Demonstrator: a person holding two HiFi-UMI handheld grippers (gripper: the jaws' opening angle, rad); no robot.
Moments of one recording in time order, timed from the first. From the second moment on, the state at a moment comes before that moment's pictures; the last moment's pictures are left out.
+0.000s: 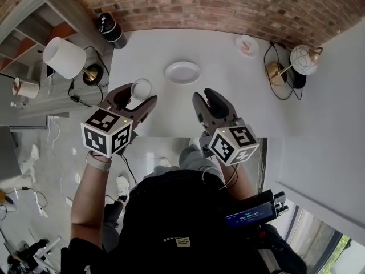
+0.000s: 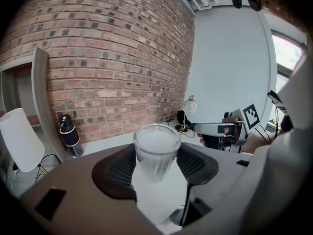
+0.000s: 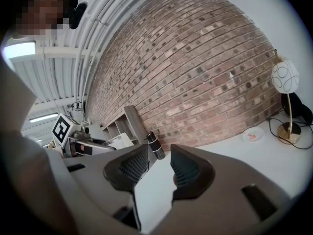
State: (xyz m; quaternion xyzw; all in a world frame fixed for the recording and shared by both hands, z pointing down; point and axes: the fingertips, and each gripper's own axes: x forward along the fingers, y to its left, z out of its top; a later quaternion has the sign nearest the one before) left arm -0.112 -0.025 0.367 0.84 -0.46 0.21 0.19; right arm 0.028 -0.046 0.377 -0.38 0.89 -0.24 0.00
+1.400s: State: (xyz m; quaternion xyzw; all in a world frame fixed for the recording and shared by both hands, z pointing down) left arm -0.096 -0.097 0.399 0.79 -0.53 0.21 0.21; right arm 0.035 -0.137 0.395 -0.29 0.92 -0.25 -0.06
